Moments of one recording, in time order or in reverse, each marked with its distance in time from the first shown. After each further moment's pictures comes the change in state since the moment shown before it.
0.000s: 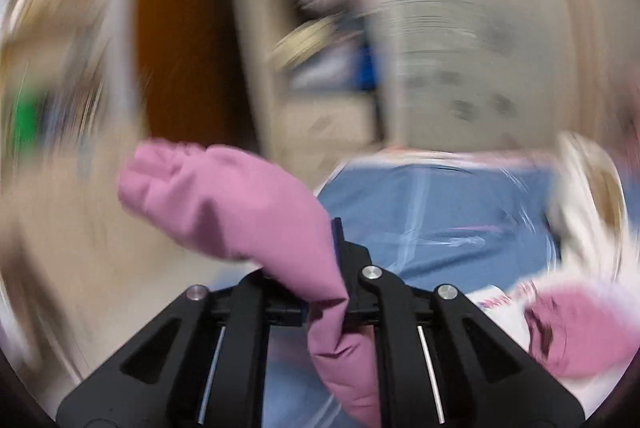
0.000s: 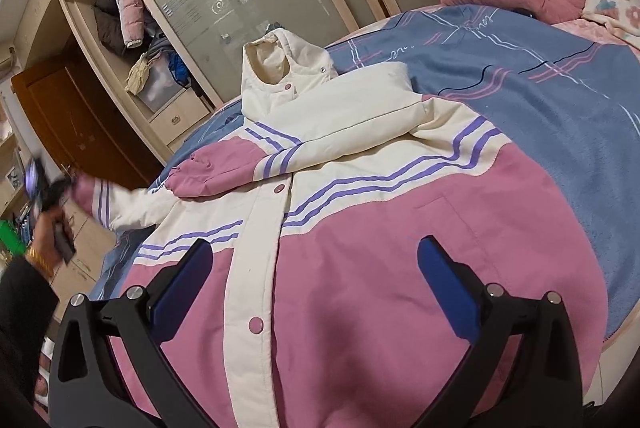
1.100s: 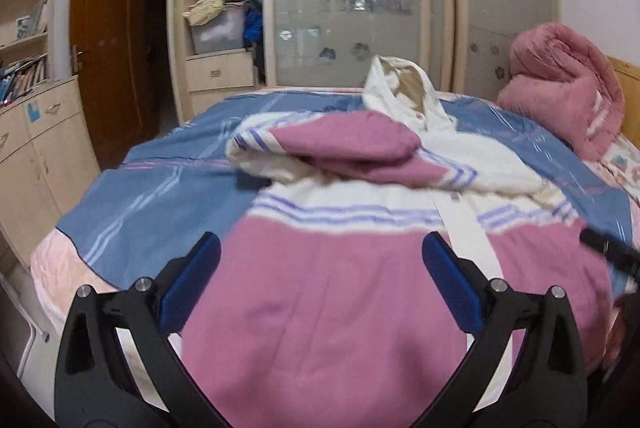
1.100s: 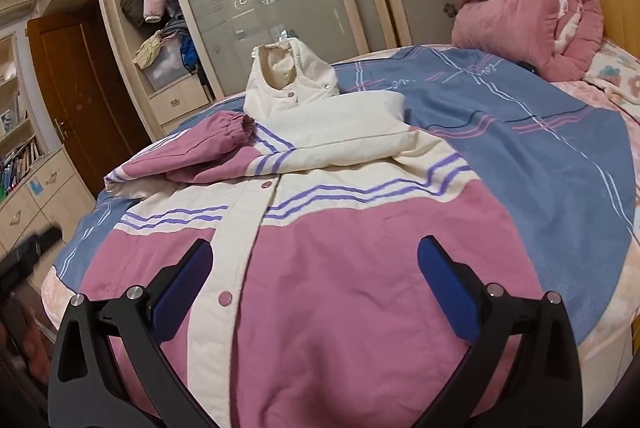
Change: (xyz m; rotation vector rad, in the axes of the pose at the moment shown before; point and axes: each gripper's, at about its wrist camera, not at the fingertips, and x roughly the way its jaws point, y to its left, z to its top) left arm -0.290 -0.116 -0.172 -0.120 0.147 -0.329; right arm -0.036 0.000 -0.014 -0.194 -0.057 -0.078
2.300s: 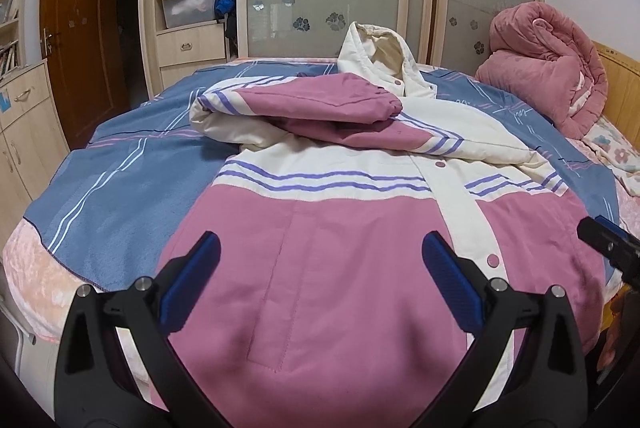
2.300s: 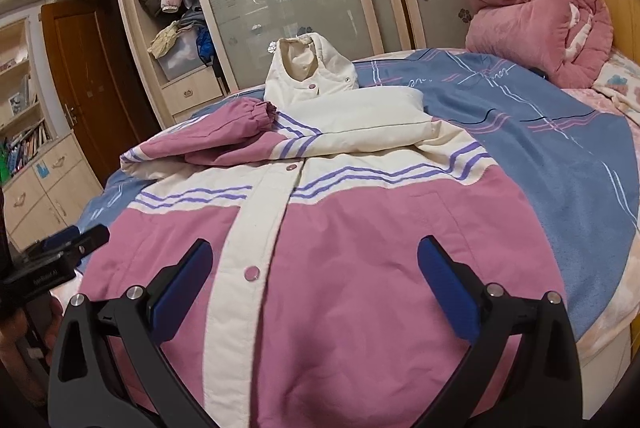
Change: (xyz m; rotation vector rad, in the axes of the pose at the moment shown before) left arm 0.033 -0.007 -0.010 0.002 0.093 -0.093; right arm -0.006 0.033 -0.010 -0.053 0.003 0.039
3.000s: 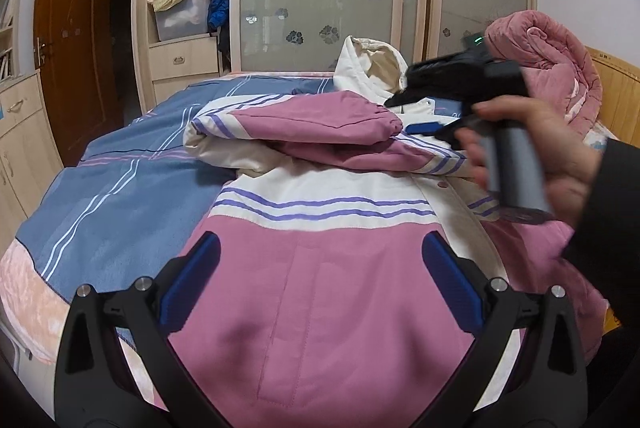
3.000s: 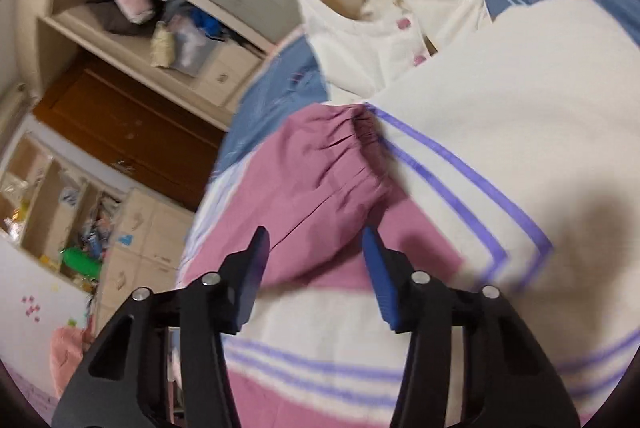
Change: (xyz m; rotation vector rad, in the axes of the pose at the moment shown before) left arm 0.014 0.008 0.015 0.009 -0.043 -0.028; right arm 0.265 0.038 0.137 0.442 0.373 0.306
